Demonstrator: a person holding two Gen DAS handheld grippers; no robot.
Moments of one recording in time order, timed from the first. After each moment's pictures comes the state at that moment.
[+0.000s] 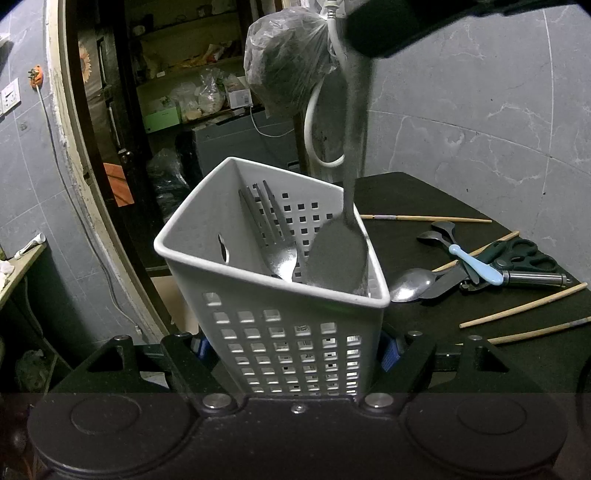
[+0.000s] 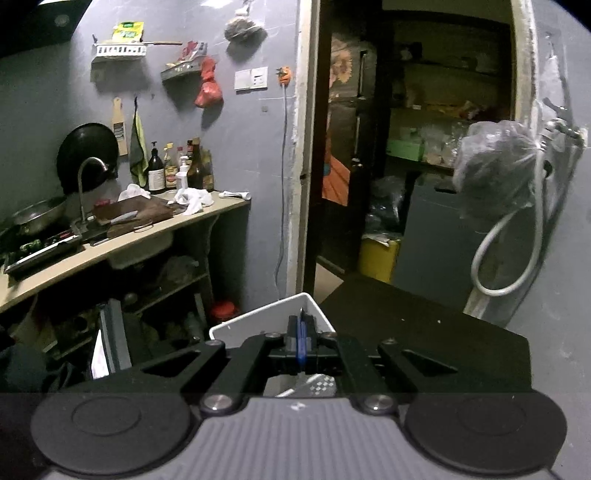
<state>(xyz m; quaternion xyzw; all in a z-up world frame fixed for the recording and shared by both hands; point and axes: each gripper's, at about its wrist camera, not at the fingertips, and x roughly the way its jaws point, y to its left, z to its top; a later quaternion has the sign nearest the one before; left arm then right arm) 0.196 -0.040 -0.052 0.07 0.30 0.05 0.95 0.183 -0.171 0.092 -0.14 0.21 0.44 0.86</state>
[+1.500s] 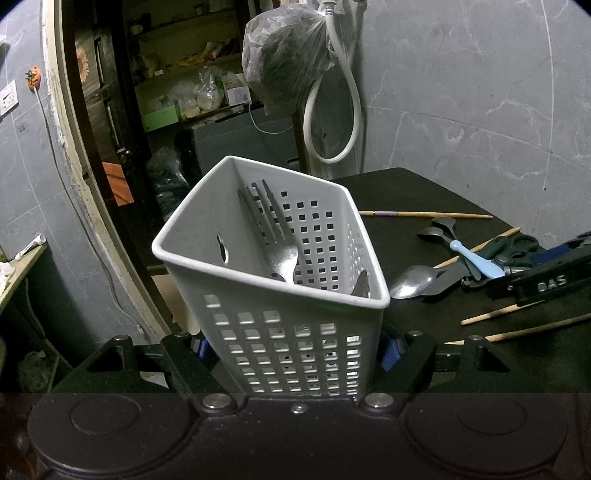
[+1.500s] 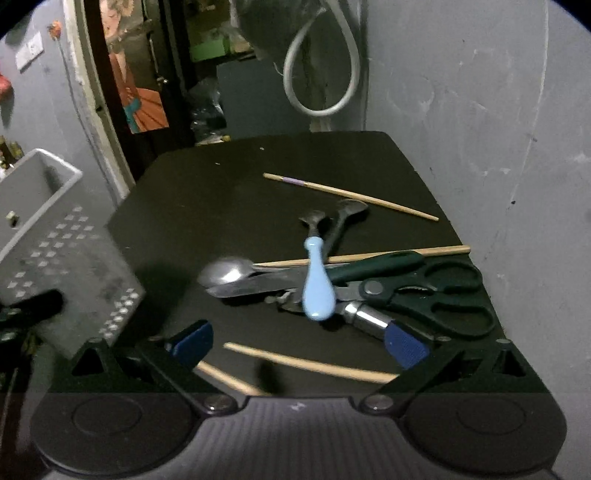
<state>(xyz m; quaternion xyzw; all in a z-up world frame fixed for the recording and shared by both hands) 0.195 -0.039 -0.052 0.07 0.30 0.05 0.95 0.278 -0.278 -0.080 -0.03 0.40 0.16 0.90</state>
